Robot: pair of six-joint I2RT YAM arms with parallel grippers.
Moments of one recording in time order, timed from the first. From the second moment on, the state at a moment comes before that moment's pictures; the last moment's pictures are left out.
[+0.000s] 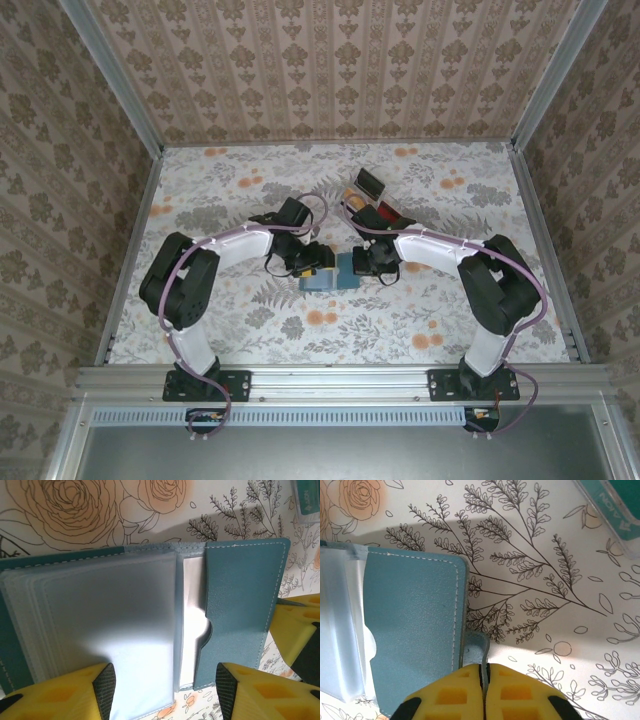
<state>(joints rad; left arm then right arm) -0.63 1.79 1.09 -0.50 0.49 -0.64 0.59 1.75 1.10 -0.62 -0.06 0.61</state>
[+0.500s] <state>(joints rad) -0.56 1.65 1.04 -0.48 0.48 -0.65 0.63 1.53 1.17 -0.67 -0.02 0.62</state>
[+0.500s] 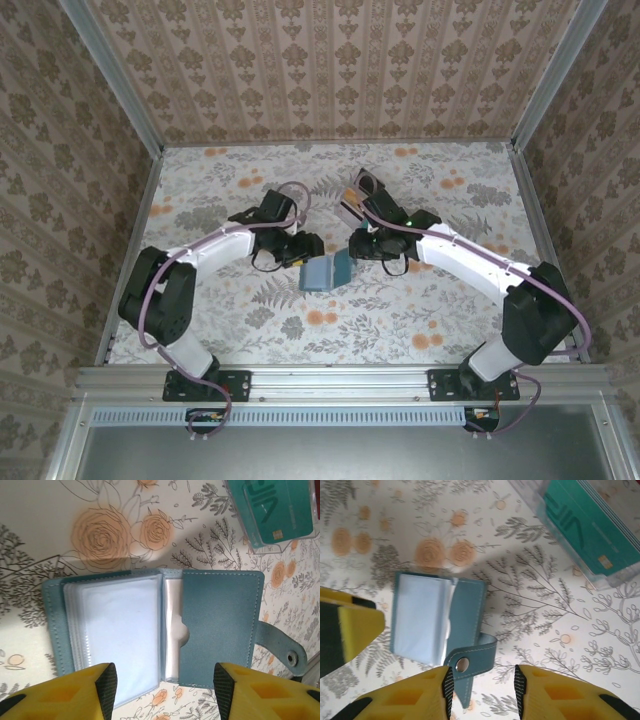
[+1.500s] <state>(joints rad) -0.47 1.52 0.82 -0.38 0.47 -0.75 0.77 1.90 1.35 -0.68 -0.09 0.71</state>
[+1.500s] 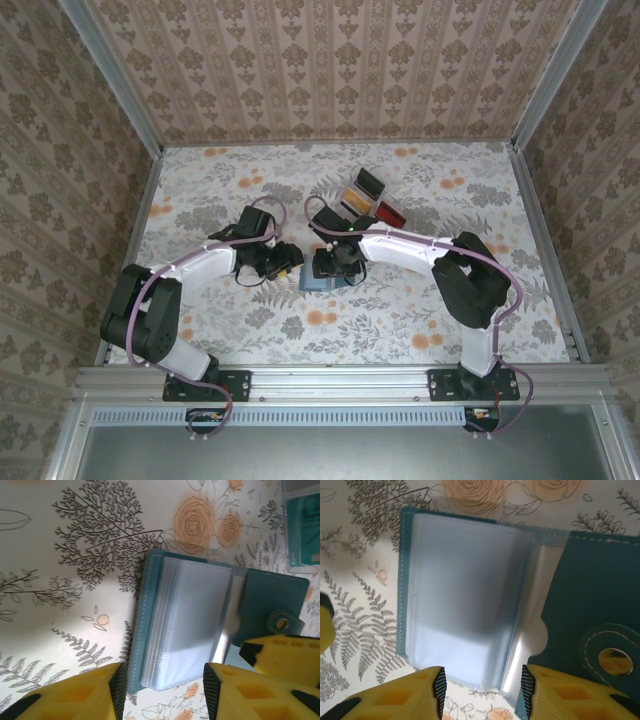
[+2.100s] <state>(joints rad) -0.54 1.64 0.88 -0.33 0.53 -0.78 0.72 1.93 1.27 -0.60 -0.11 0.71</state>
